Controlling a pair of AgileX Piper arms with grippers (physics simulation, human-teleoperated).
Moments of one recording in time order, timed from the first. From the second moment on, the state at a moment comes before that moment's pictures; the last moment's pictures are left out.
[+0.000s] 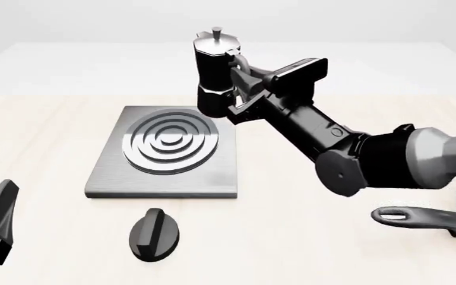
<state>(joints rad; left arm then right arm) 0.00 0.00 0.00 0.00 0.00 0.63 1.65 -0.80 -0.89 -0.03</state>
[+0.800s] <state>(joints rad) 0.00 0.00 0.00 0.00 0.00 0.69 1.90 -1.00 -0.96 -0.06</state>
